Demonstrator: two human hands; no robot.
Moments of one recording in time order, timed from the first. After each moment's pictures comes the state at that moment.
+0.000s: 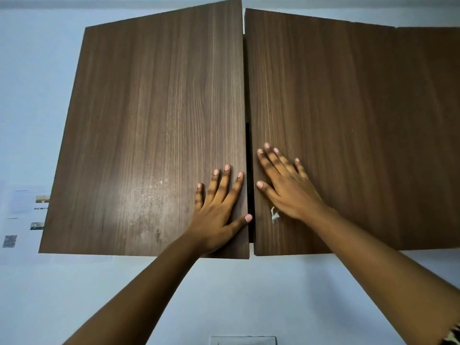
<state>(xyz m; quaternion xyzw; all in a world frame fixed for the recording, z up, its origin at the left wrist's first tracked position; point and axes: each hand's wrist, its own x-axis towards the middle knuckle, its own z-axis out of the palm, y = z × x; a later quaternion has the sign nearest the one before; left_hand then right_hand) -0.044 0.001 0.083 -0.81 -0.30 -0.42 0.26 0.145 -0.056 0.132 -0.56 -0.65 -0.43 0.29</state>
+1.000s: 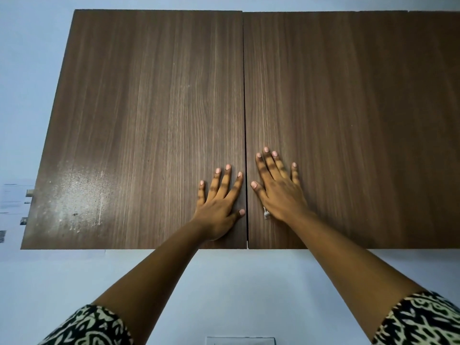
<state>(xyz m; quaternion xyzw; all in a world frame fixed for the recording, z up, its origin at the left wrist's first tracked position) -0.017 0.052 0.092 -0.82 -0.35 -0.36 0.26 0.153 0.008 0.121 -0.59 -0.61 -0.42 0.33</state>
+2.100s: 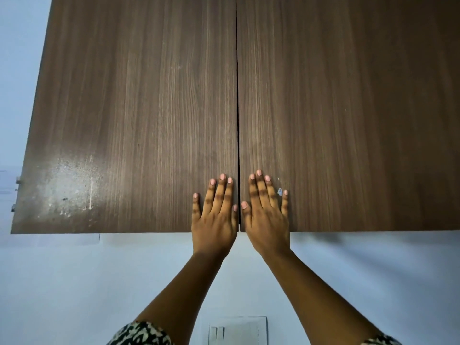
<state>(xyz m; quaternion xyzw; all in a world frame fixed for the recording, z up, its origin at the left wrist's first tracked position) 0.018 0.072 0.017 -0.68 -0.39 -0.52 0.32 0.135 0.034 0.029 -0.61 -0.50 -0.47 0.39</state>
